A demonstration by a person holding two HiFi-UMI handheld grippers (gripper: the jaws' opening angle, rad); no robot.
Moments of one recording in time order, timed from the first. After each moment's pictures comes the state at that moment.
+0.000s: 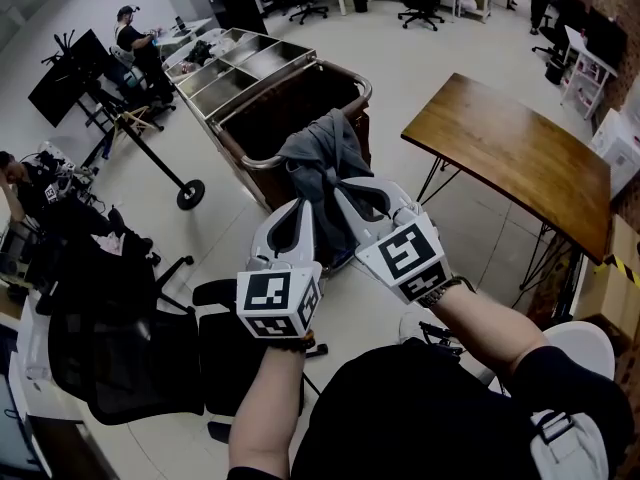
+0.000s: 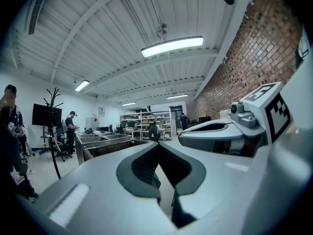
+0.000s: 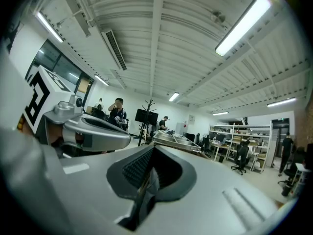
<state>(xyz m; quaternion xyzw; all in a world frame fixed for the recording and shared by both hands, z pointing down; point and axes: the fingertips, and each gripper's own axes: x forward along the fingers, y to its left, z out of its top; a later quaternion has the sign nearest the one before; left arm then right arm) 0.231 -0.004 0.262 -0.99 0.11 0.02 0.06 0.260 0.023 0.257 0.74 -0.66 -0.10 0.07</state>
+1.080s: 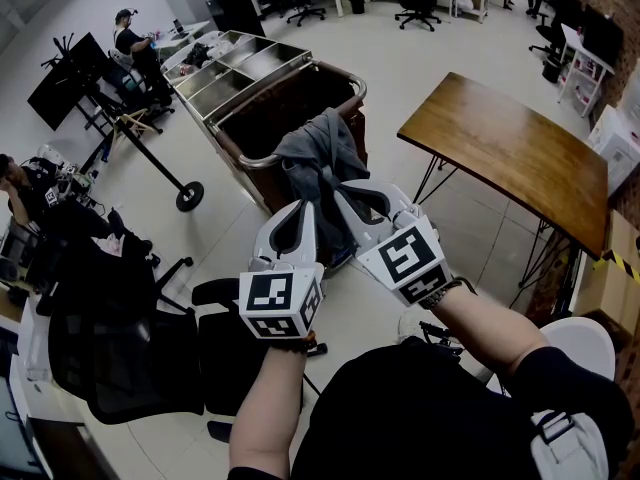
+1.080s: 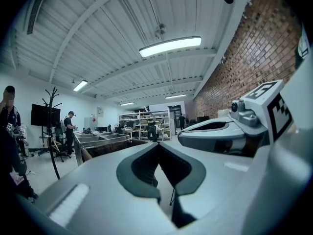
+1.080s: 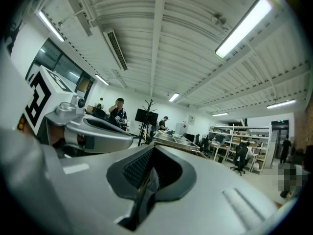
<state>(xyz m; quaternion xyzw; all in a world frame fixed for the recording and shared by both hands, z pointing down) 0.230 0.015 0.262 -0.99 0.10 0.02 0.07 0.254 0.042 0.254 0.74 -0.66 -0.10 0.08</state>
